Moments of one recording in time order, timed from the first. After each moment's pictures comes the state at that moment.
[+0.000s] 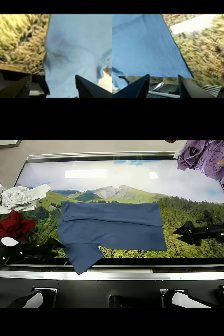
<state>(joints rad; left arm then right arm) 0.32 -1.07 0.51 0.89 -1.11 -1.51 -0.59 -1.38 1.00 -0.91 1.42 1.33</state>
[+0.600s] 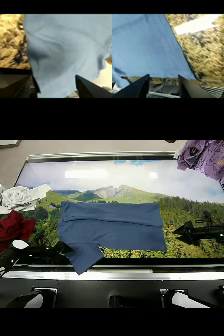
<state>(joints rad) 0.18 -1.08 0.45 0.81 -1.07 -1.51 -0.59 -1.37 0.98 -0.89 1.41 1.32</state>
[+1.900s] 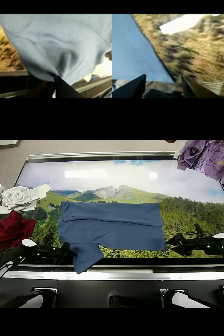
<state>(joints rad) 0.12 -1.23 0.45 0.68 -1.06 -1.47 -0.59 -1.37 0.73 -0.90 1.22 1.21</state>
